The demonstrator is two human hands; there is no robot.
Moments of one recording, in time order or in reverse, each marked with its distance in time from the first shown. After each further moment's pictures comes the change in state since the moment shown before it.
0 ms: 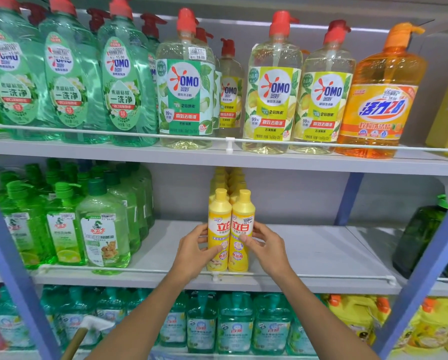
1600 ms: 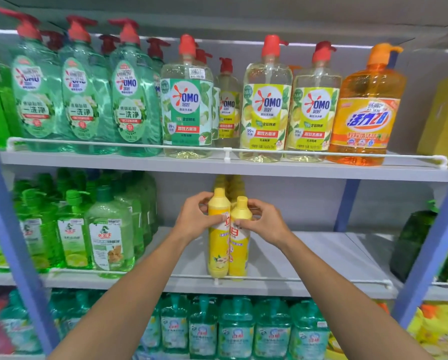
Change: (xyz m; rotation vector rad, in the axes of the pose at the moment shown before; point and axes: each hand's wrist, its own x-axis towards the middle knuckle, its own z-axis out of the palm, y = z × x) left_hand 0.047 0.082 -0.029 0.062 0.005 0.129; right_hand 0.053 -0.062 -0.025 -0.121 -0.177 -0.080
